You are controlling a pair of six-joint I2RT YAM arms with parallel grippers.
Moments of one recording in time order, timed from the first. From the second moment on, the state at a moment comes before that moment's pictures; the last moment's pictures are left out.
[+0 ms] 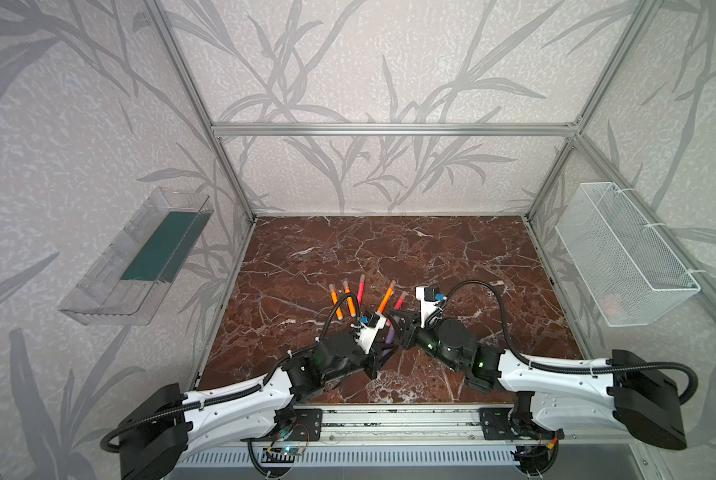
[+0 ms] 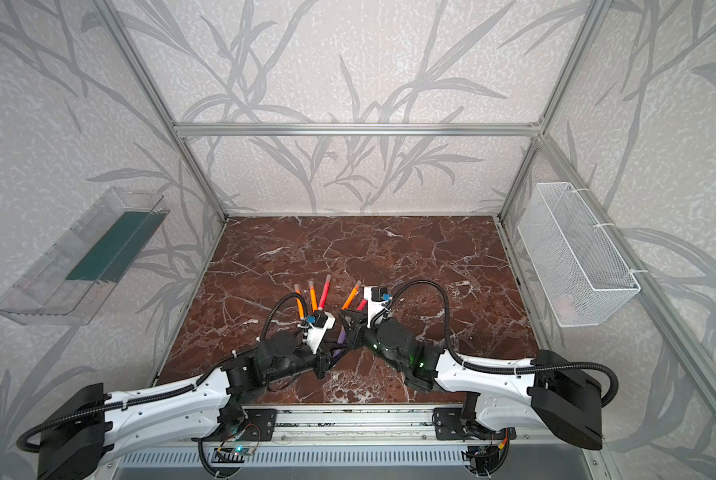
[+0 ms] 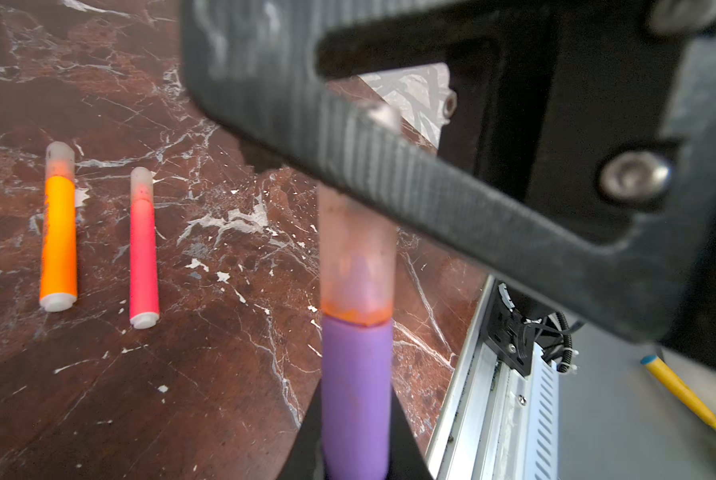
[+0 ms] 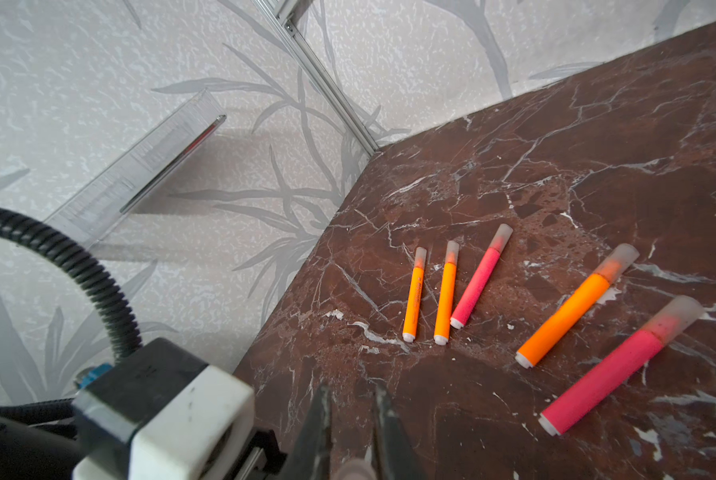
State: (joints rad) left arm -0.97 0.92 0.29 0.29 0.16 -0.47; right arm 1.13 1.21 0.48 0.61 0.26 0.73
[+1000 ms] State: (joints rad) left arm -0.88 0.97 0.39 0.14 0.03 -0.27; right arm 1.35 1.22 0.53 0.43 0.67 0.85
